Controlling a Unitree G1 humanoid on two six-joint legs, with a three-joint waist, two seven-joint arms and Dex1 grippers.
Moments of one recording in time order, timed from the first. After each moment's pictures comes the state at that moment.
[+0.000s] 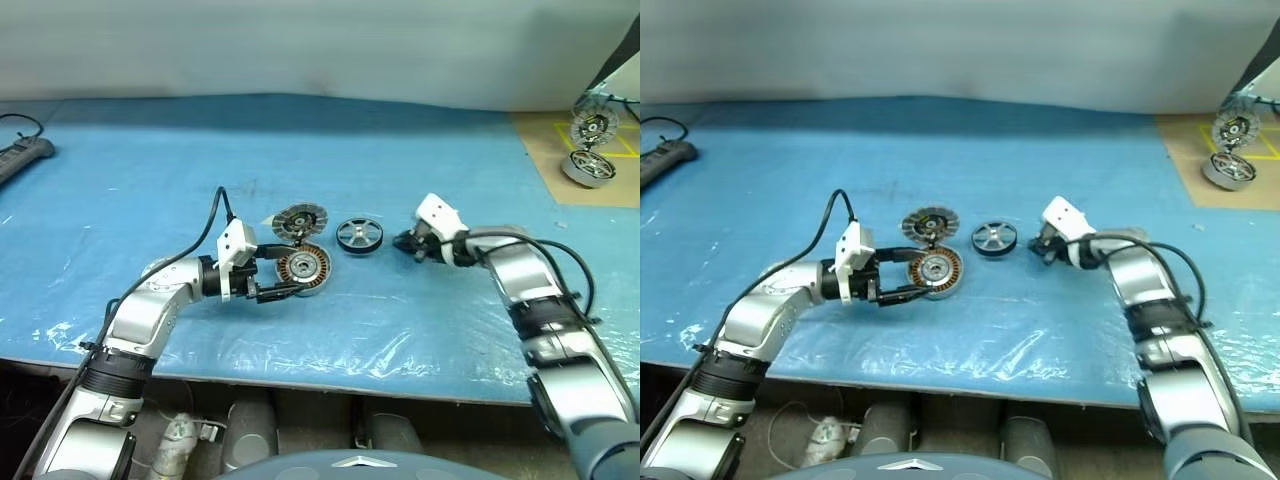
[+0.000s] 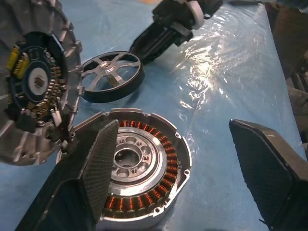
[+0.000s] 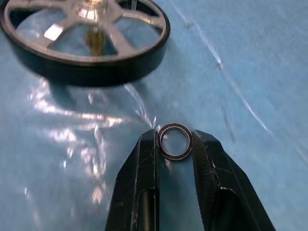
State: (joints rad) left arm -0.31 0.51 -0.11 -0.03 -0.41 0.30 -1.11; right arm -0.47 -0.62 0.09 0.21 -0.05 0.48 0.95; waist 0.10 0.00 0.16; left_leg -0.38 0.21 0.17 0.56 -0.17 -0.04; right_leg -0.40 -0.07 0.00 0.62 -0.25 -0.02
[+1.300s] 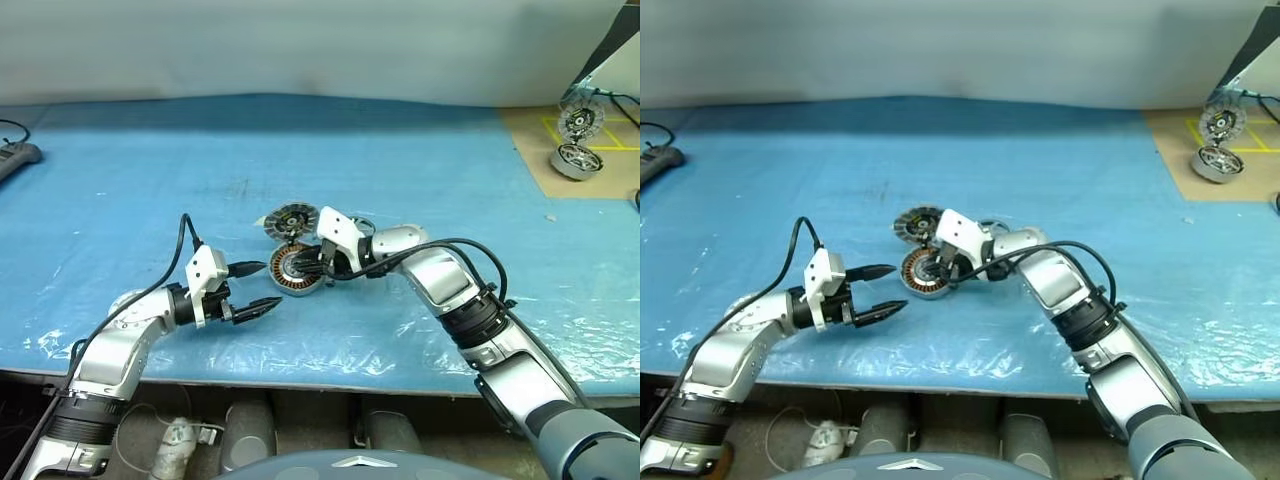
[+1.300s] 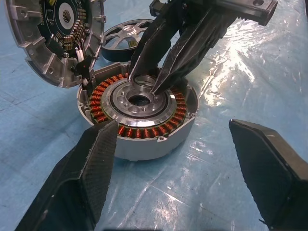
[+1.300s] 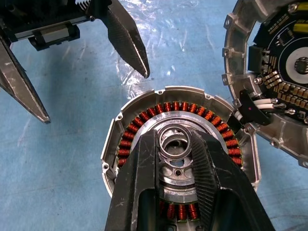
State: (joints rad) left arm -0.09 0.57 -0.03 -0.10 -0.41 0.19 -1.03; right arm -0.67 -0.36 0.47 0.07 0.10 0.57 0.96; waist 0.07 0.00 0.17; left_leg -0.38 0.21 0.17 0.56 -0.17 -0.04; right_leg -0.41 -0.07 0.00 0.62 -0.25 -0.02
